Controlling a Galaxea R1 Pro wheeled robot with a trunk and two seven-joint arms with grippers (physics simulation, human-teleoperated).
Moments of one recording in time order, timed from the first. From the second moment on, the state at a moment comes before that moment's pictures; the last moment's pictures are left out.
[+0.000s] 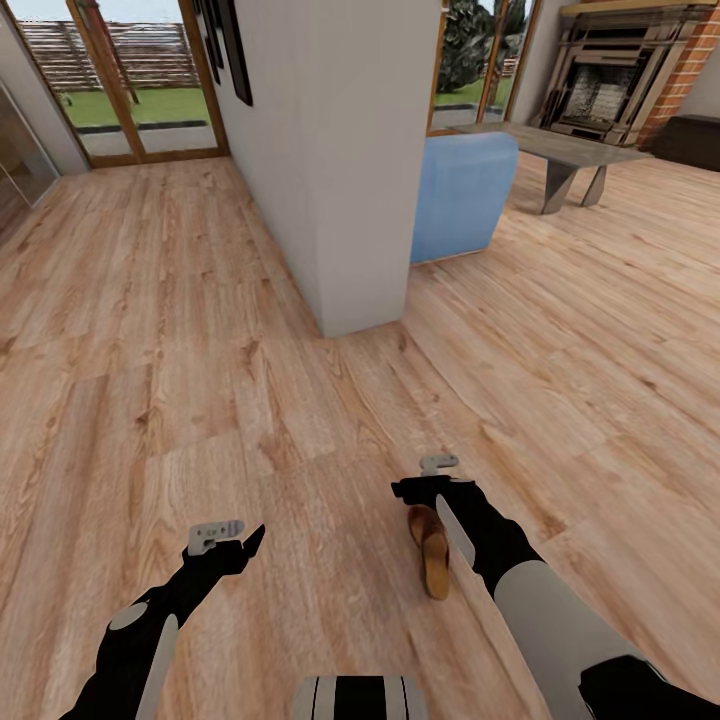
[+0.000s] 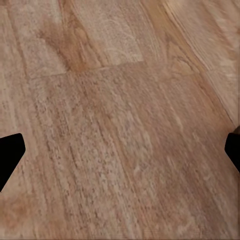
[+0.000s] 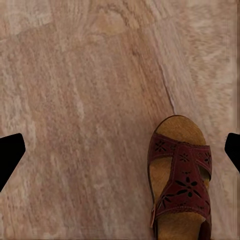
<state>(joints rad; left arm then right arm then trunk) -0.21 -0.08 0.24 -1.39 0.02 0.35 -0.34 -0.81 0.09 0.20 -0.67 -0.15 0.48 0.00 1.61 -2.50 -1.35</state>
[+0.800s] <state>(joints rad) -0.21 -0.08 0.24 -1.39 0.02 0.35 -0.34 -0.81 0.09 0.20 -0.67 -0.15 0.48 0.00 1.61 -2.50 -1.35</state>
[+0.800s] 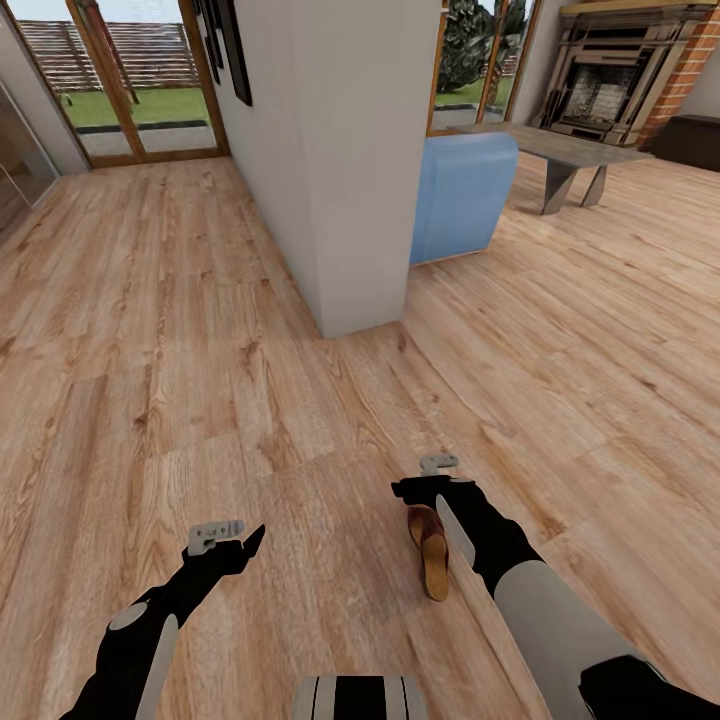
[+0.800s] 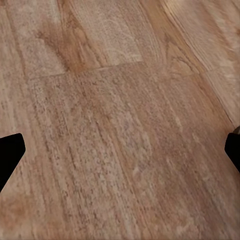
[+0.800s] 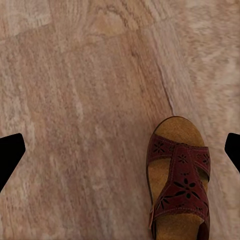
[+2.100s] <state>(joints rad) -0.21 -0.08 0.24 -1.39 0.03 0.35 -0.34 -0.81 0.08 0.20 -0.65 -0.16 0.50 0.00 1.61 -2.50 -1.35</state>
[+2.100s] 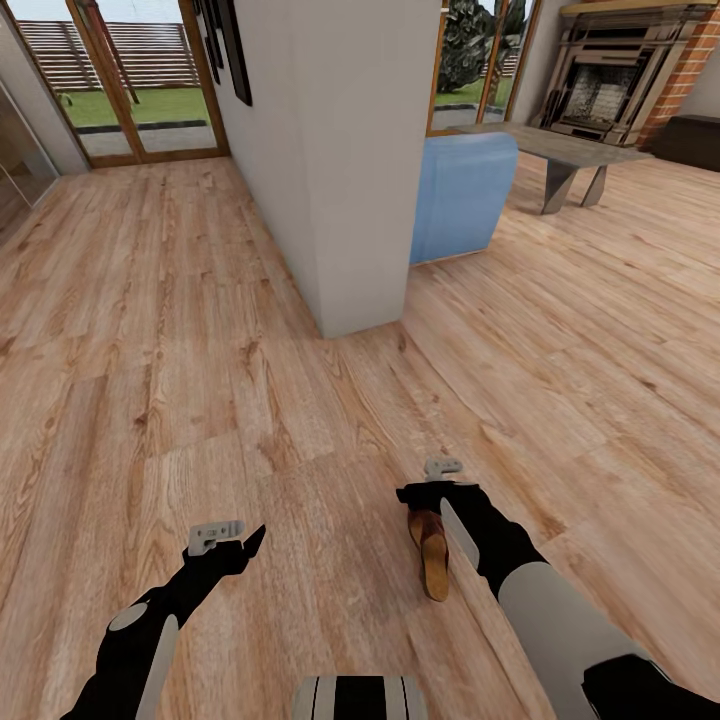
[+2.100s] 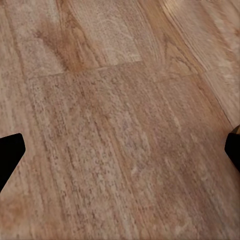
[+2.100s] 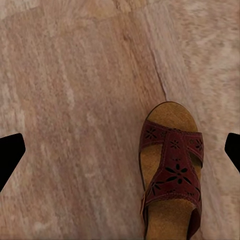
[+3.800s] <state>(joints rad) -0.21 -0.08 0.24 -1.39 0.03 0.35 -0.34 -0.81 0.08 0.20 -0.65 -0.16 0.50 0.00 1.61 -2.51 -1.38</state>
